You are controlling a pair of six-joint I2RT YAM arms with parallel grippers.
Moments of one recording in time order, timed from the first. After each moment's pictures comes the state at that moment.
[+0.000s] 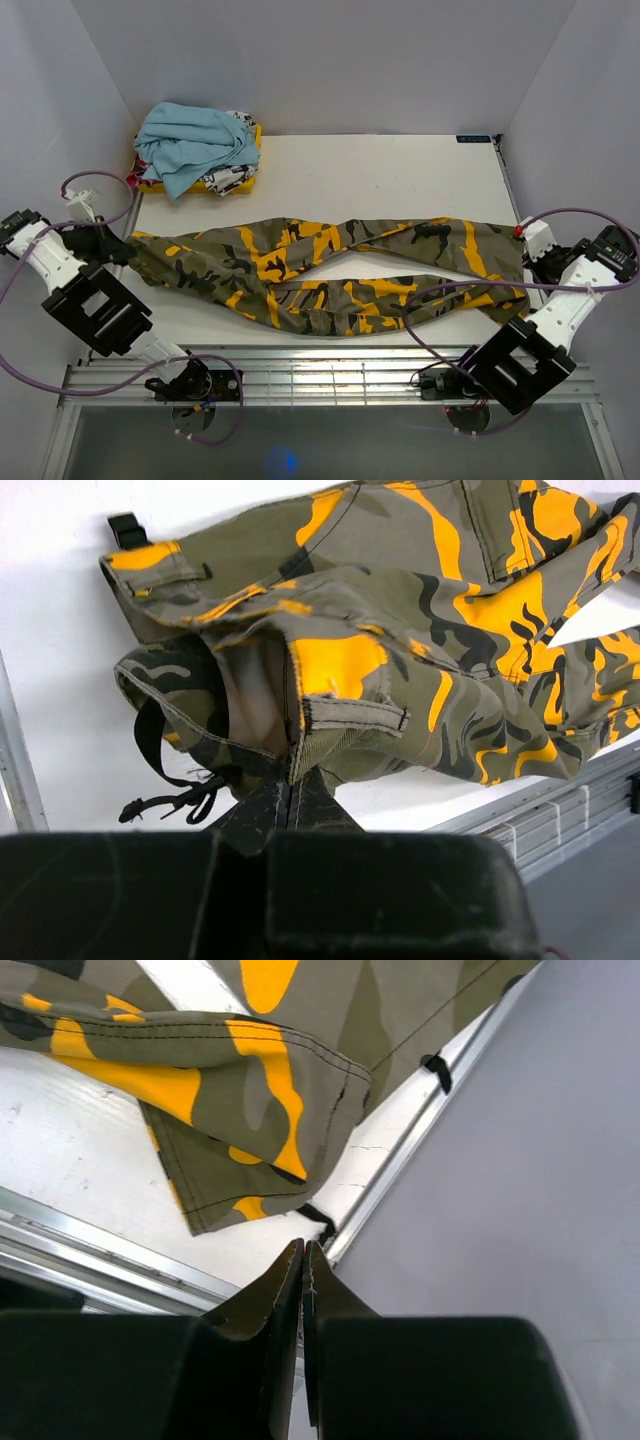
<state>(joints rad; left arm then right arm) 0.89 1.61 1.46 -1.31 0.87 0.84 -0.80 1.15 1.05 -1.13 -0.47 -1.44</state>
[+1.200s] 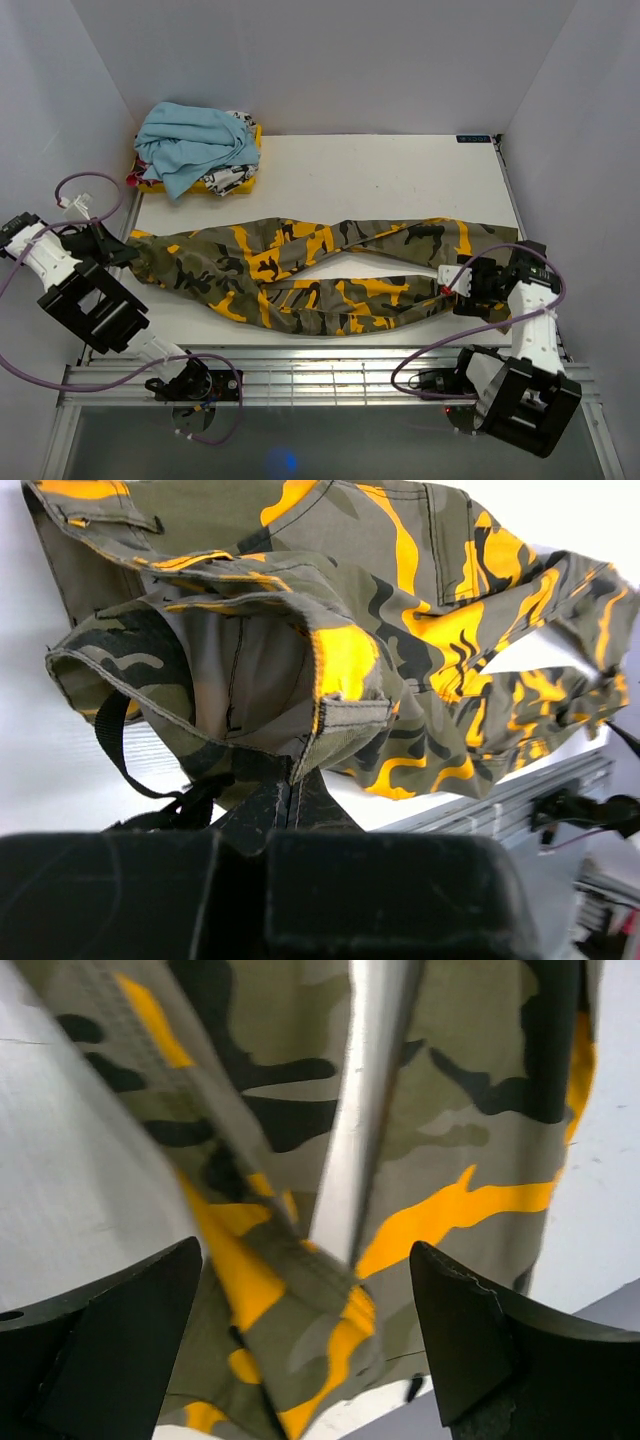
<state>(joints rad) 0.91 1.65 1.45 -1.31 0.87 0.67 -0.40 0.93 0.60 -0.97 -0.63 -1.91</state>
